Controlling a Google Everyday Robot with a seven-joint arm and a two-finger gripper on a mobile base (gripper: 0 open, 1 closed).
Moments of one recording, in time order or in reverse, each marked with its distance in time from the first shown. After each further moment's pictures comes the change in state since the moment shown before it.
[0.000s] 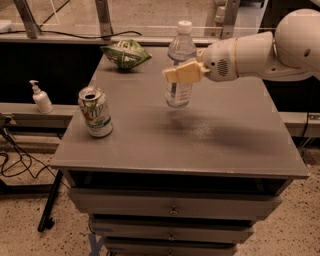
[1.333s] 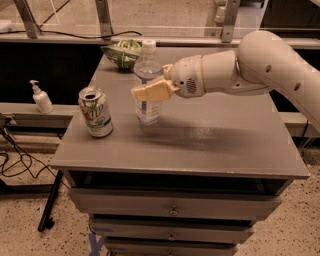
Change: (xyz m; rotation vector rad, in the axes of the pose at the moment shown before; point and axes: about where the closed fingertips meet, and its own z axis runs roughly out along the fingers) arm 0.006 0.064 0.063 -0.176 -0.041 -0.065
